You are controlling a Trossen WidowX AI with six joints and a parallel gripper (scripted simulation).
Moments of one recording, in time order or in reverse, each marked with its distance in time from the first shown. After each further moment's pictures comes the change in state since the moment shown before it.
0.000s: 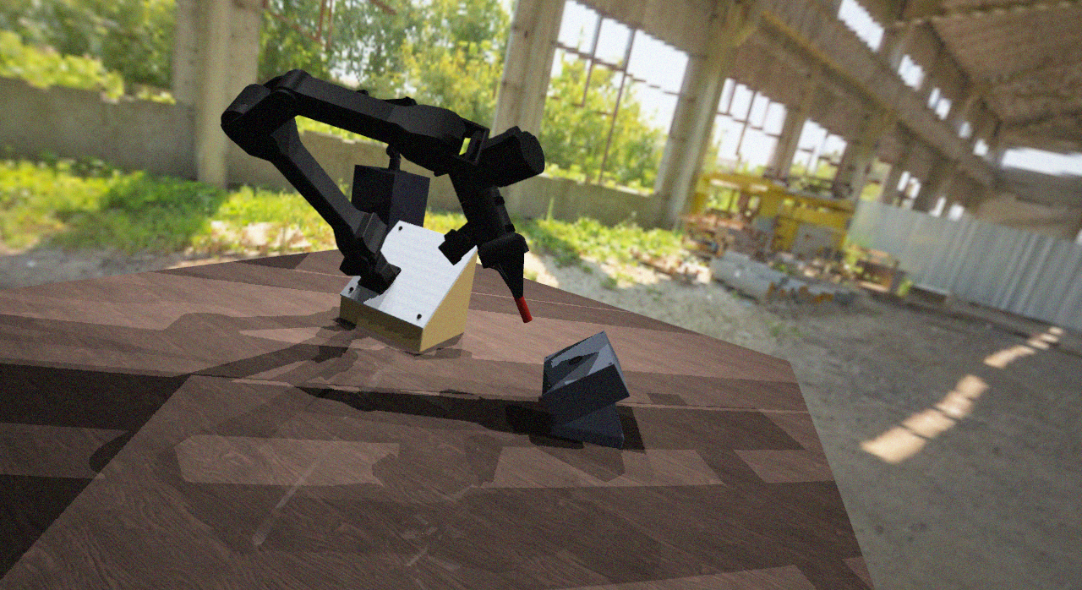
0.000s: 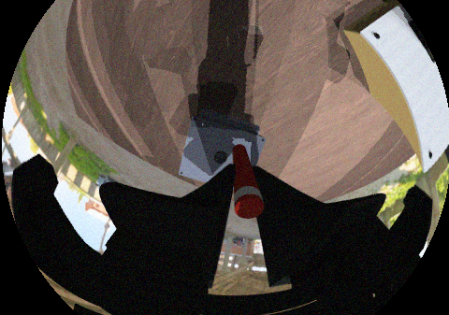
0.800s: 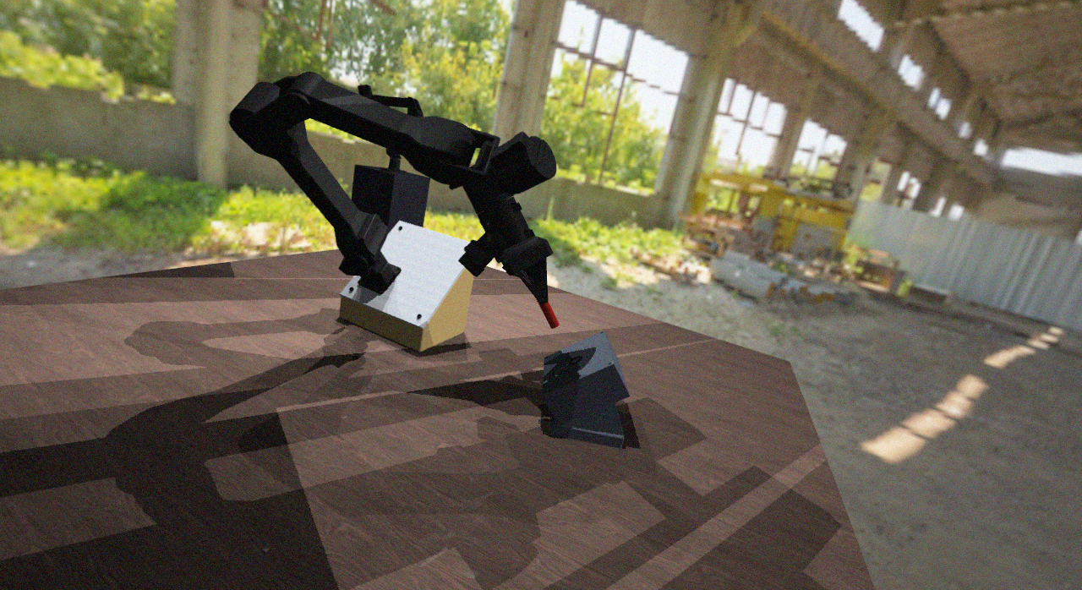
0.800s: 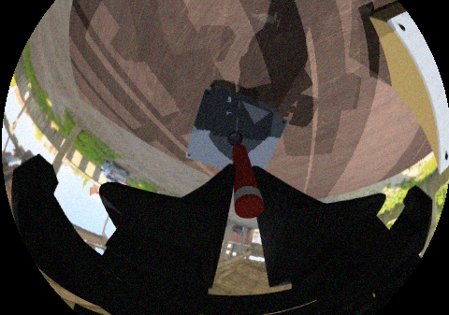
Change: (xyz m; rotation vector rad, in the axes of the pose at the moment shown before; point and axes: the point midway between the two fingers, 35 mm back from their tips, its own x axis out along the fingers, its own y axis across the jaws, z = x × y) arm 0.018 0.015 -0.027 -0.037 0.094 0.043
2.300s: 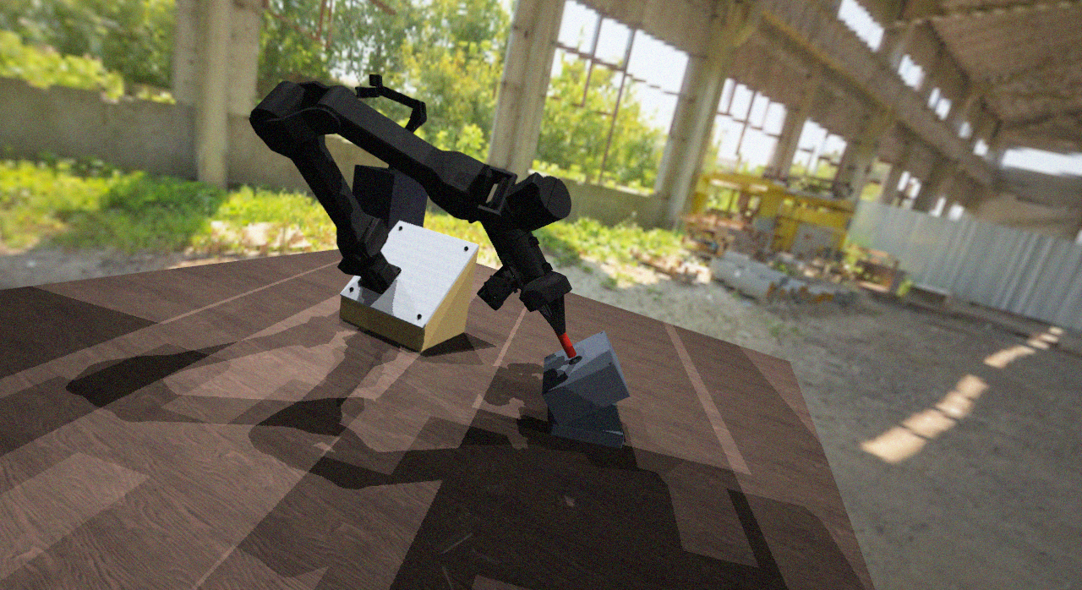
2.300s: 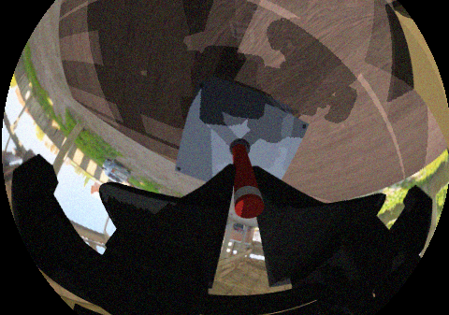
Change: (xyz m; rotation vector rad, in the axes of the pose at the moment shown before) arm 0.053 0.002 -0.002 0.000 0.015 0.011
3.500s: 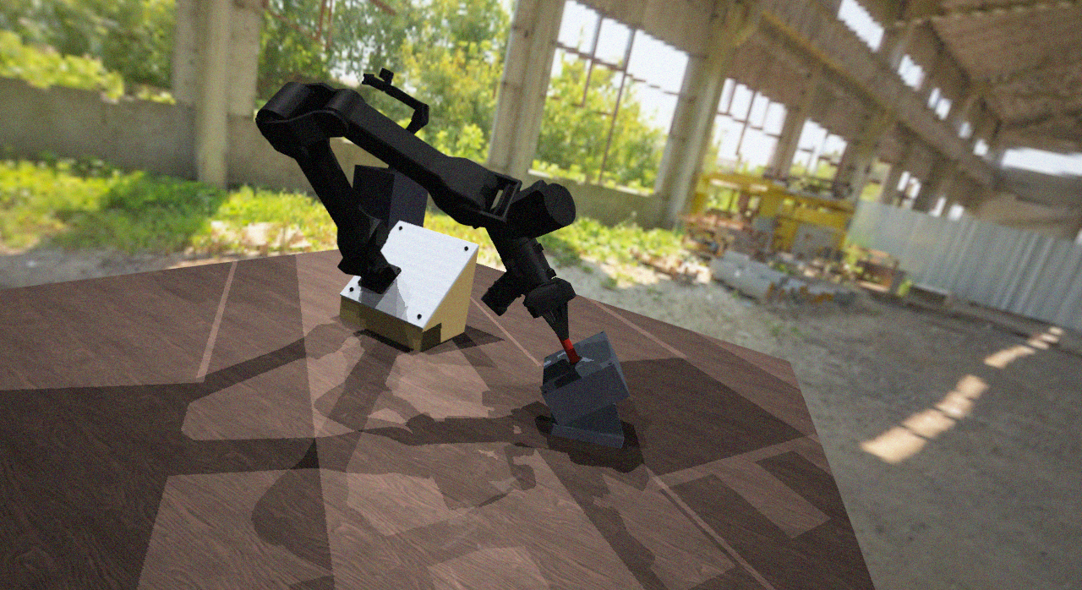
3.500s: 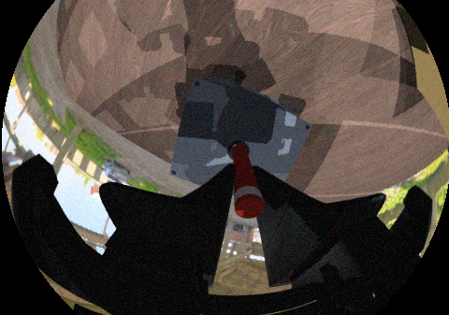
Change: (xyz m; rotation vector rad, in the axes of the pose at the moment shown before) arm 0.010 -0.002 -0.001 0.002 -0.006 -0.002
